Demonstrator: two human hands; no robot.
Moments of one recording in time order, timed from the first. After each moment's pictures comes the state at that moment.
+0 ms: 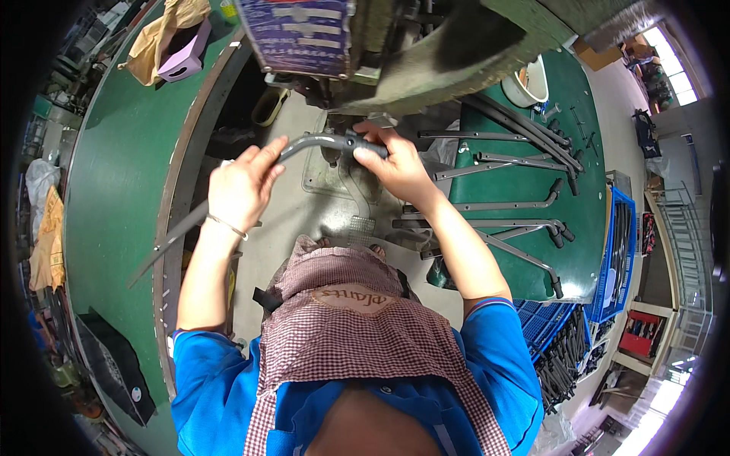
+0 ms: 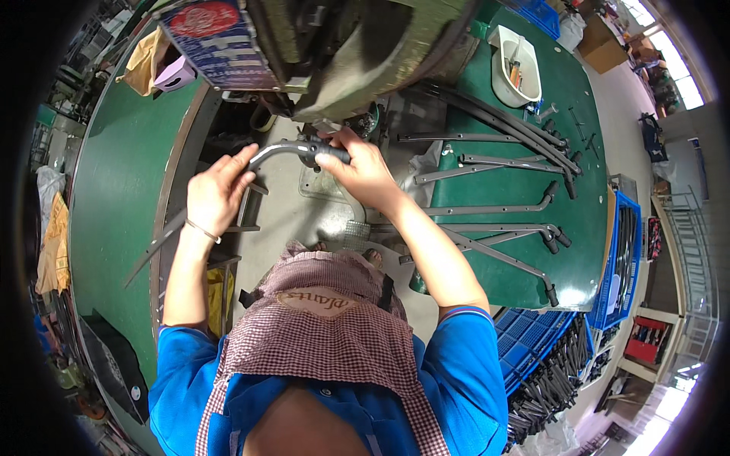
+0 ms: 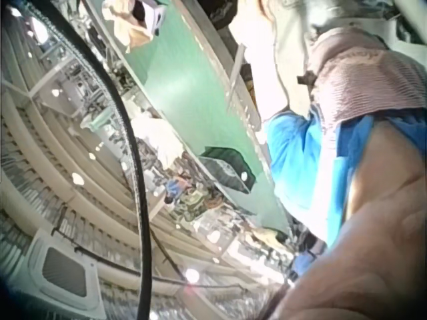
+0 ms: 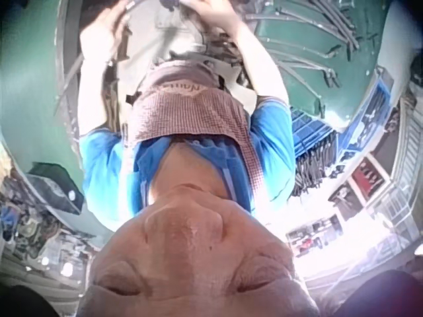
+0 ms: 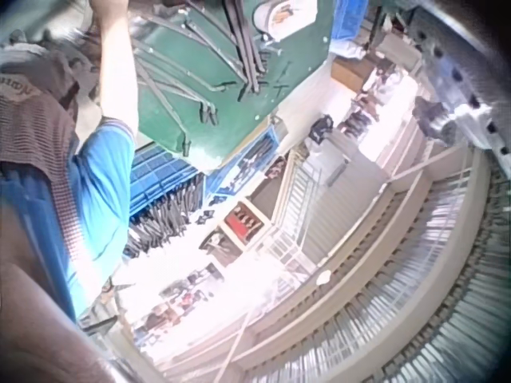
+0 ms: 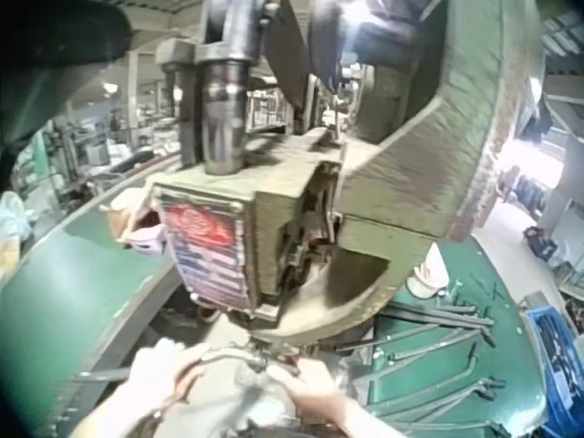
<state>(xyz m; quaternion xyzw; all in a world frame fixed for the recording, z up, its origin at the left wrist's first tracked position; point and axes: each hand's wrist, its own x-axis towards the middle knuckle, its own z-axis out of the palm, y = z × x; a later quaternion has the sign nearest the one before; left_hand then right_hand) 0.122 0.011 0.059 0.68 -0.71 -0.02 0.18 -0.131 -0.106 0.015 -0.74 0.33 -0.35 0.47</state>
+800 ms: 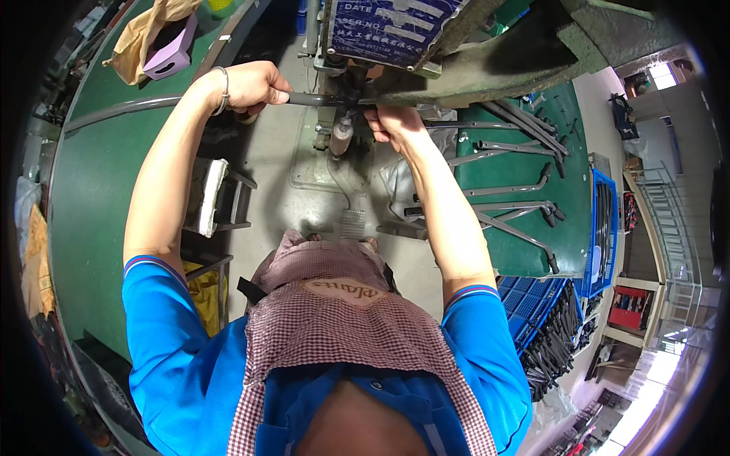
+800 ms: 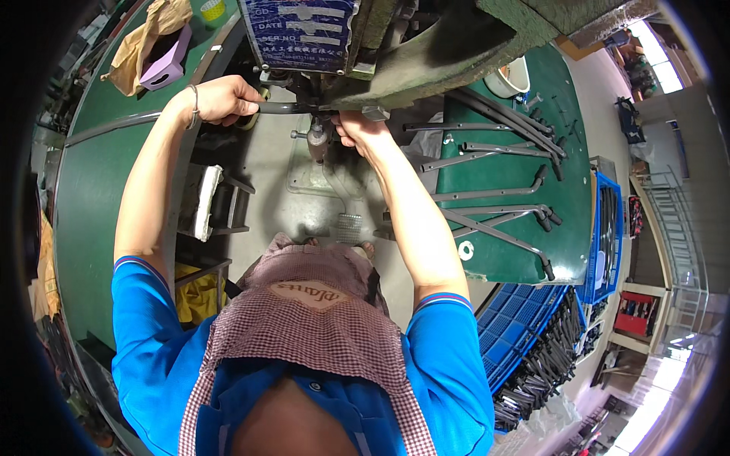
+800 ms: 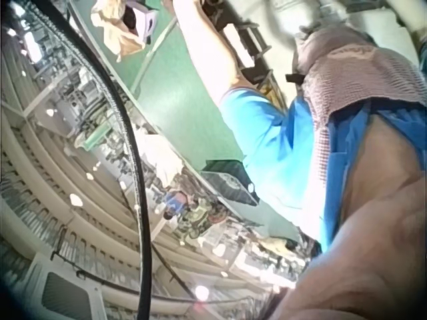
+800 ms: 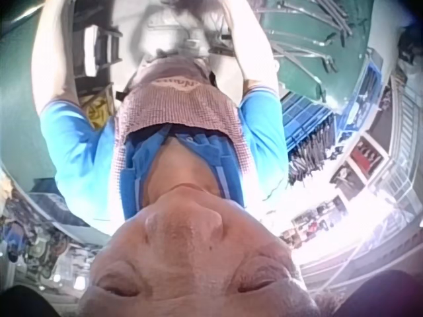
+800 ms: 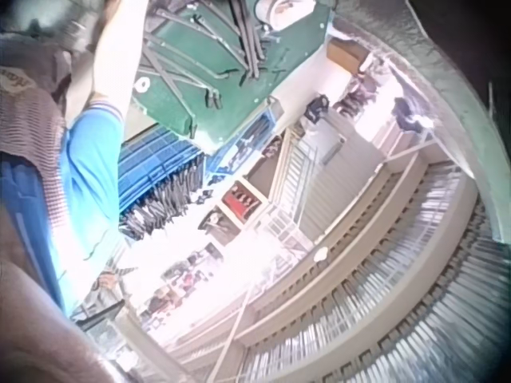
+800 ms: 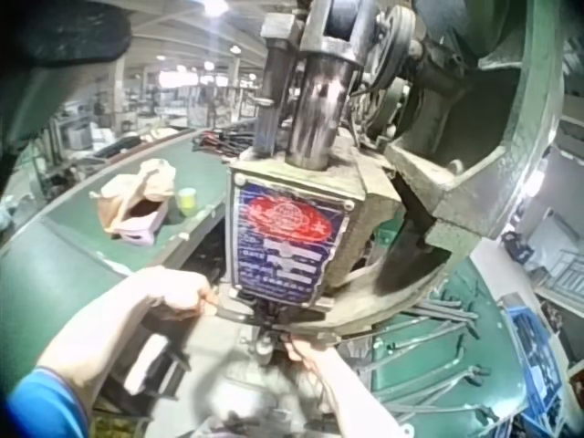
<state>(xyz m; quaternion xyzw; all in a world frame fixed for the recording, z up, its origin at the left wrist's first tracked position) 0.215 -0.136 0.092 0.60 -0.65 -0.47 -0.01 -0.061 -0.145 0.017 -0.44 0.50 -0.31 0.67</state>
